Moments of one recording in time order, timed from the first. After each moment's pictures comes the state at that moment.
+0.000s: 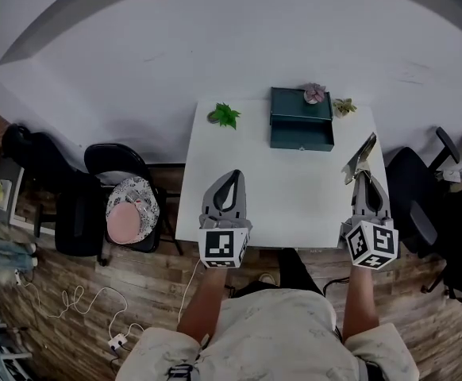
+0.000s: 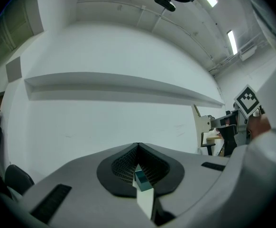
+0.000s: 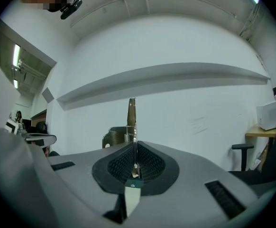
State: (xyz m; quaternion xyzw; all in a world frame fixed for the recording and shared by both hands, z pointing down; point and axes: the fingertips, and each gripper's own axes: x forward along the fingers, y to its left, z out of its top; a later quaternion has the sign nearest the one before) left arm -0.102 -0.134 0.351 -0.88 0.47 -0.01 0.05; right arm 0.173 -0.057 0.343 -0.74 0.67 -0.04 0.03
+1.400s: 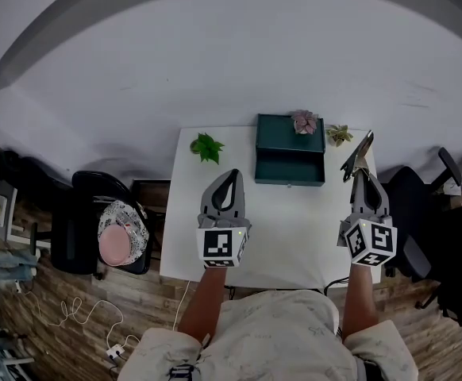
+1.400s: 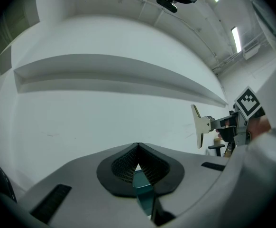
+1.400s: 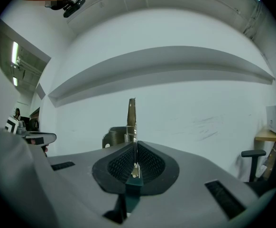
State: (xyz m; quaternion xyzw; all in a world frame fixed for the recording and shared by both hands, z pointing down) left arm -0.014 -0.267 0.350 -0.88 0.47 -0.01 0.05; right arm 0.260 -0.193 0.342 -0.74 0.67 -0.04 0.01
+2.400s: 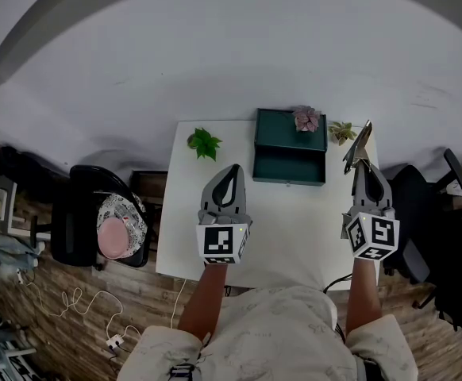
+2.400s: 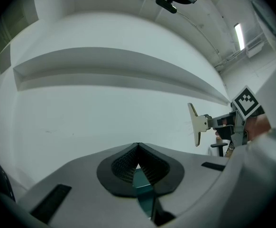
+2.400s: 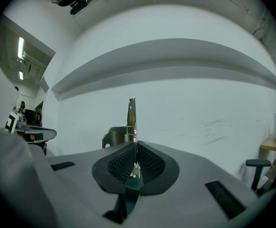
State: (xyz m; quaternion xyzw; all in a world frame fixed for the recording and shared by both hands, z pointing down) left arm 0.003 -0.288 0.361 -0.87 0.48 -0.03 0.04; right arm 0.273 -0.229 0.346 -0.73 0.69 -0.02 -0.02
